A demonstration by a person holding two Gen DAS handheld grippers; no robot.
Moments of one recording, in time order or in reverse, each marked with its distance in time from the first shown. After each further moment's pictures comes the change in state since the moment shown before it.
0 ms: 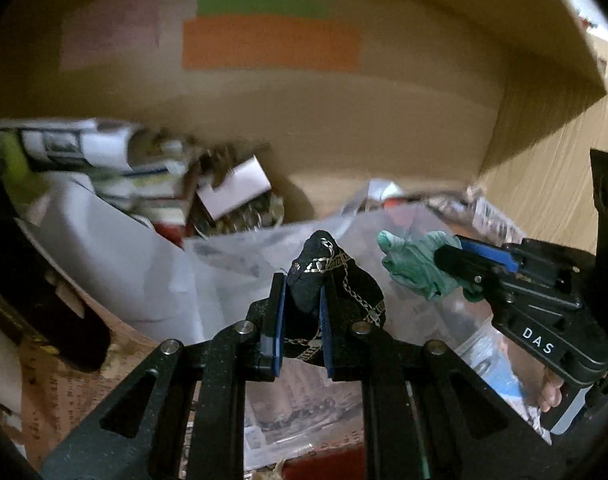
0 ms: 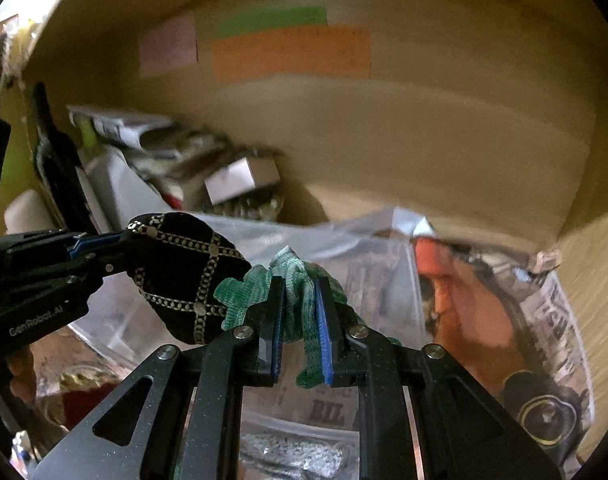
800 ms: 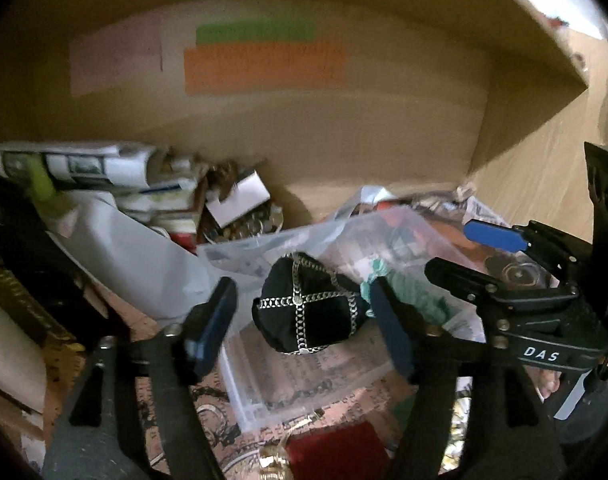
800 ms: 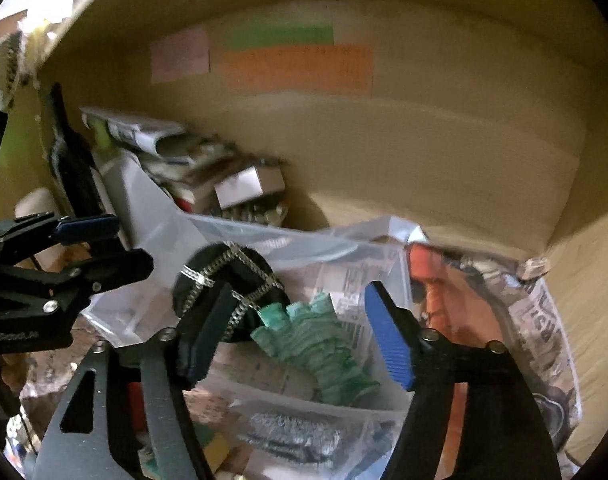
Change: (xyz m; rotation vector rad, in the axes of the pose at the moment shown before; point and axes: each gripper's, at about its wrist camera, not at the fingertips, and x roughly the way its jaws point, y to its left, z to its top) left arm -0.047 -0.006 0.002 0.039 -0.061 0.019; right arm -0.036 0.008 -0.001 -0.020 -0.068 -0.002
